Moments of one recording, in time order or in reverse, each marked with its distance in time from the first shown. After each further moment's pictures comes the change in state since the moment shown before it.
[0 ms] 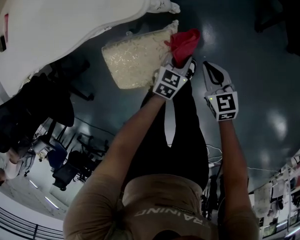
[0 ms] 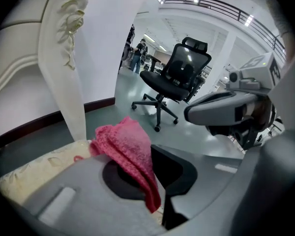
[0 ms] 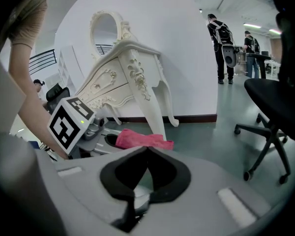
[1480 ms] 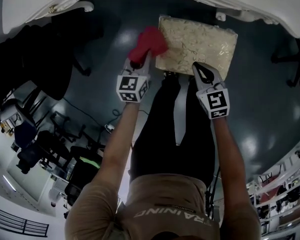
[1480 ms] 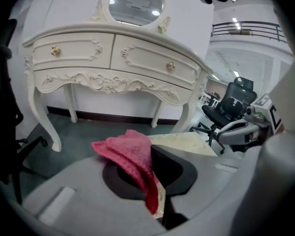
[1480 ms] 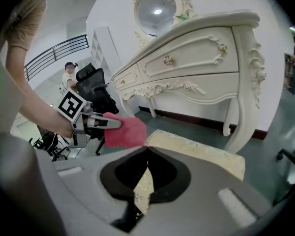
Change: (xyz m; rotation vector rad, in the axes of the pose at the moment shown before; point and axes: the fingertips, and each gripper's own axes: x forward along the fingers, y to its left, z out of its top) left arm -0.371 0.223 -0.198 -0.411 -0.299 0.526; right arm 0.124 0.320 0.015 -0.256 0.095 0.267
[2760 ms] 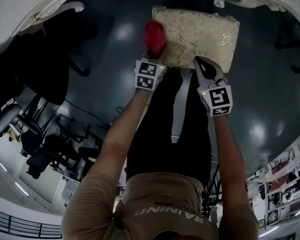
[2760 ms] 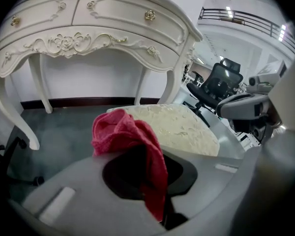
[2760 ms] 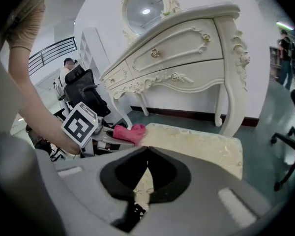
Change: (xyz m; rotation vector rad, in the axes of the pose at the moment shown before) left arm 0.081 -0.048 -0.082 0.126 0.214 -0.182; right arm 0.012 -0.012 -0.033 0.101 0.002 -0.080
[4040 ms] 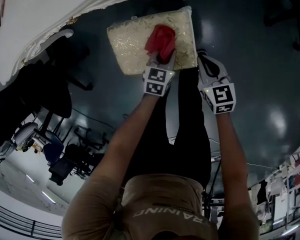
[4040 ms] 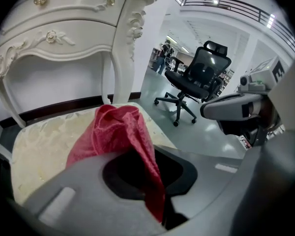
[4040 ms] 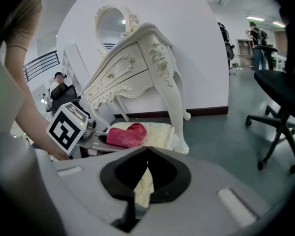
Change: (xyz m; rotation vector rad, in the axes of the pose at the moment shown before) left arm 0.115 -0.212 0.048 0.153 0.086 -0.096; right arm -0.126 -0.178 -0.070 0.175 -0.068 -0.120
